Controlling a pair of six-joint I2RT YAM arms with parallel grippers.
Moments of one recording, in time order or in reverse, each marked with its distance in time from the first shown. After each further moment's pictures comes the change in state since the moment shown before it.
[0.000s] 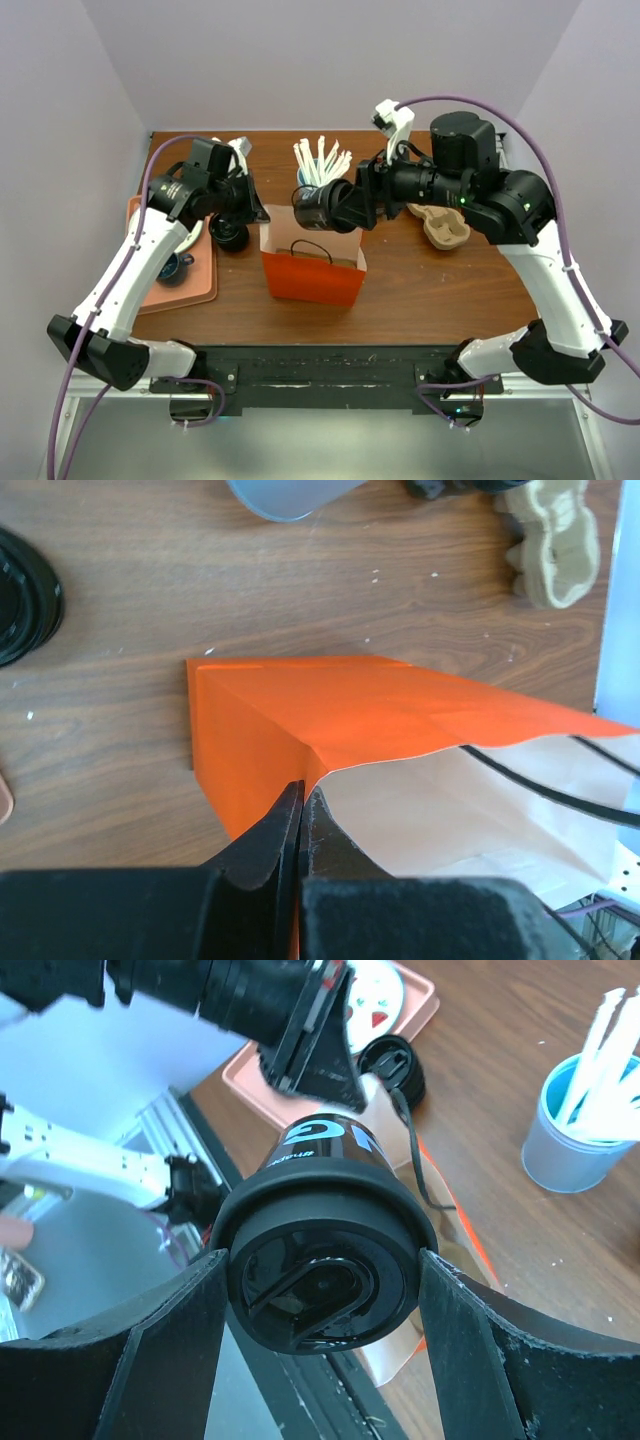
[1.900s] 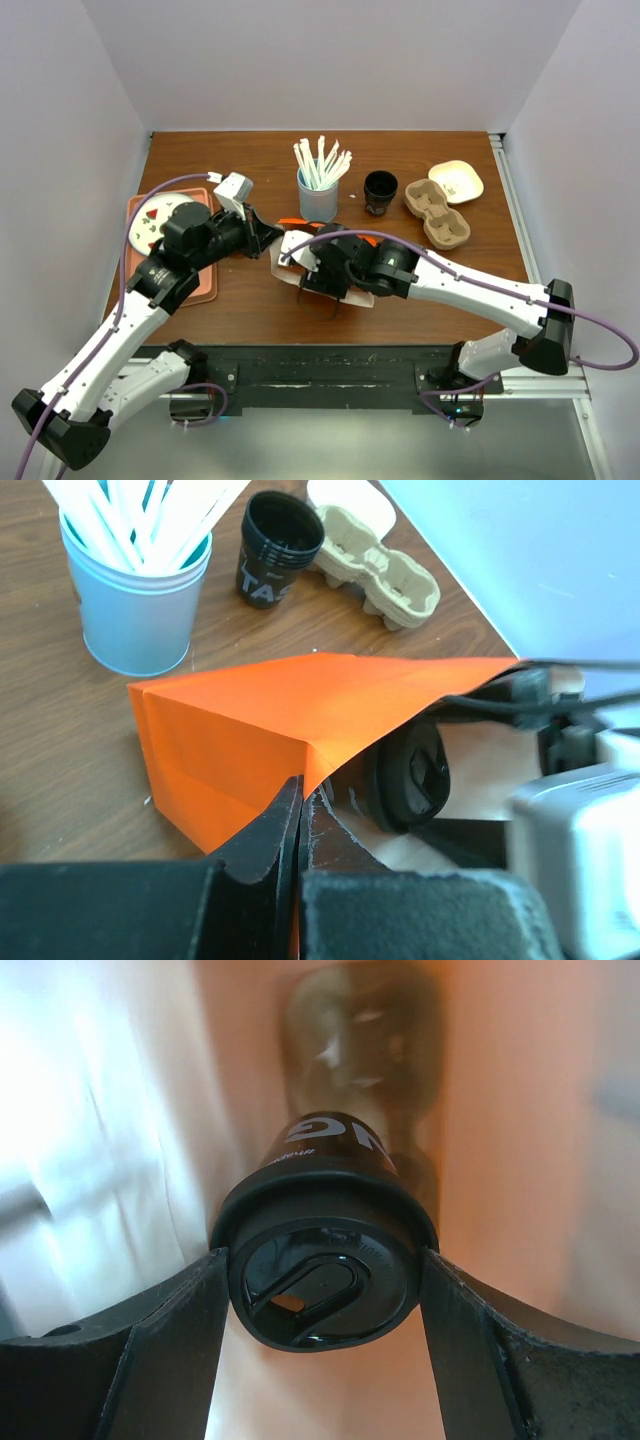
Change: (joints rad) left arm -0.124 -0.479 -0.594 0.686 0.080 0.187; right arm 0.417 0.043 -0.665 0.246 0.639 -0.524
